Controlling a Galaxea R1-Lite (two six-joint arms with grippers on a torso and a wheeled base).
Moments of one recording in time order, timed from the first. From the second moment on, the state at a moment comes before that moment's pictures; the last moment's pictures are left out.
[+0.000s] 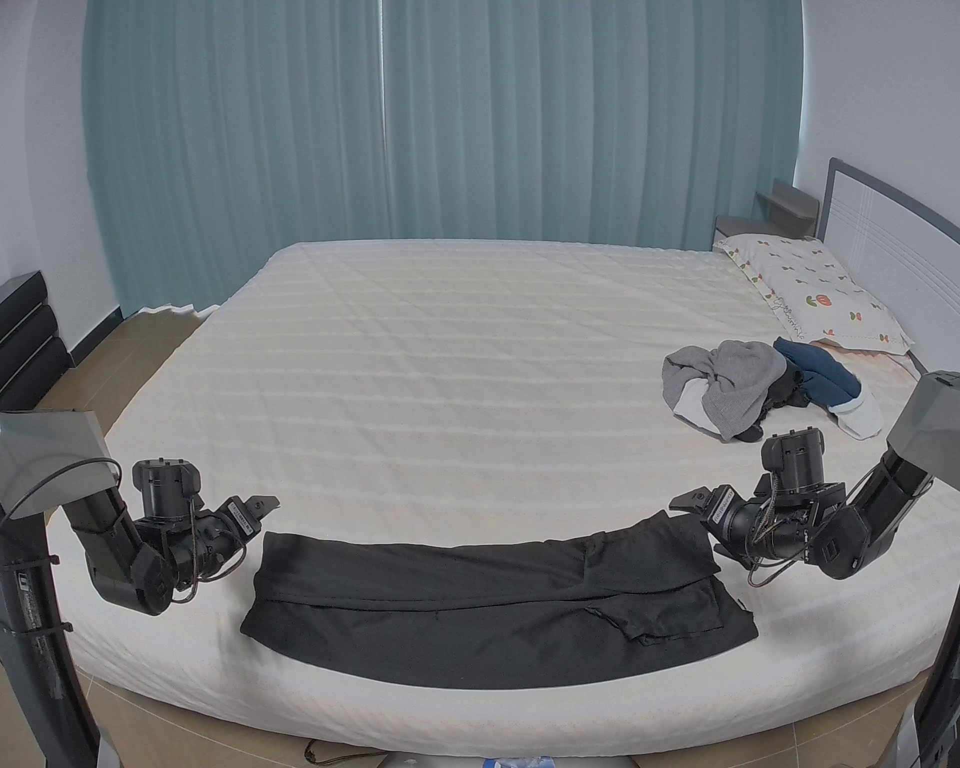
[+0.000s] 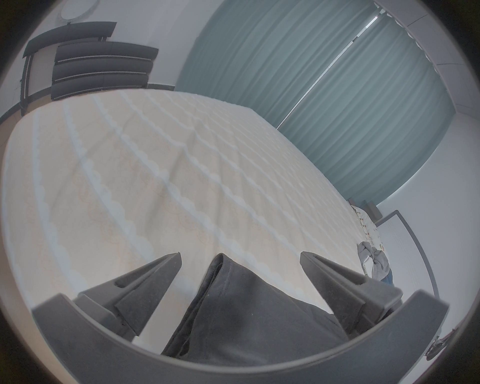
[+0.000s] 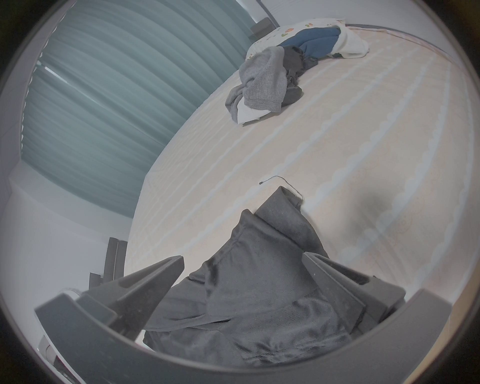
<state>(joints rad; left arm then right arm) 0.03 2.22 -0.58 -1.07 -0.10 -0.67 0.21 2.09 -0.69 -0.73 0.08 0.84</state>
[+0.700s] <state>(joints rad) -0.01 2.35 -0.71 -1.07 -0.07 -0.83 0.17 2.27 -0.88 -0.73 0.08 0.85</state>
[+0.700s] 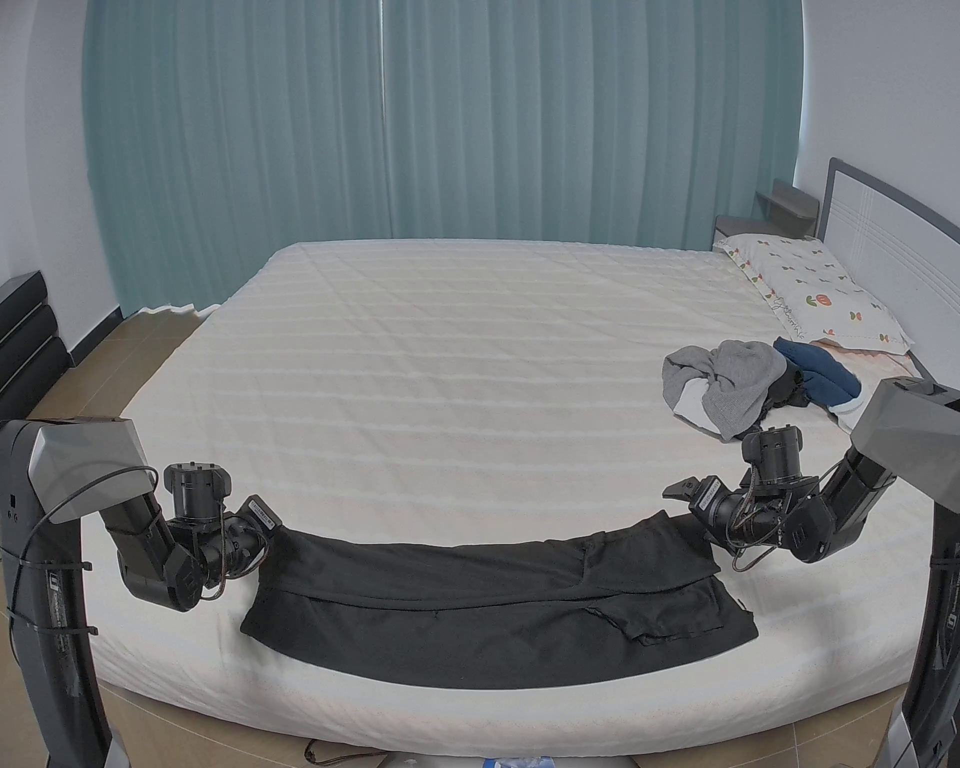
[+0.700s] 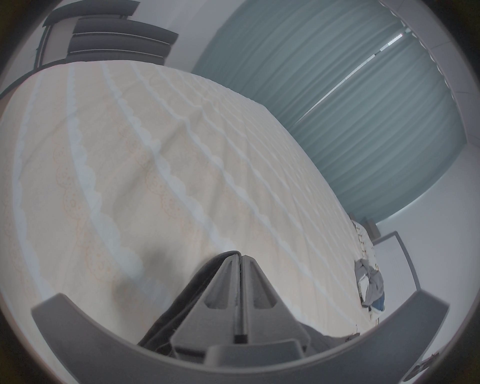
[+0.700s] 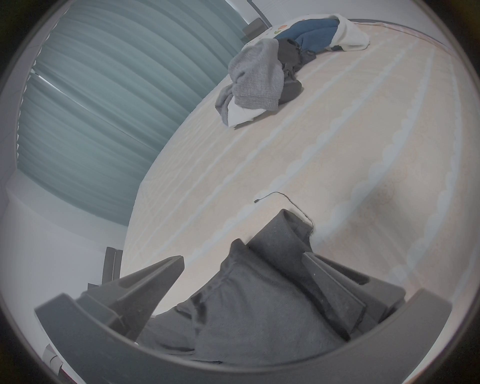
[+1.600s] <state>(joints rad) 0.00 2.36 -0.75 -1.07 -0.03 -0.92 0.12 2.39 -0.96 -0.80 0.08 0.85</state>
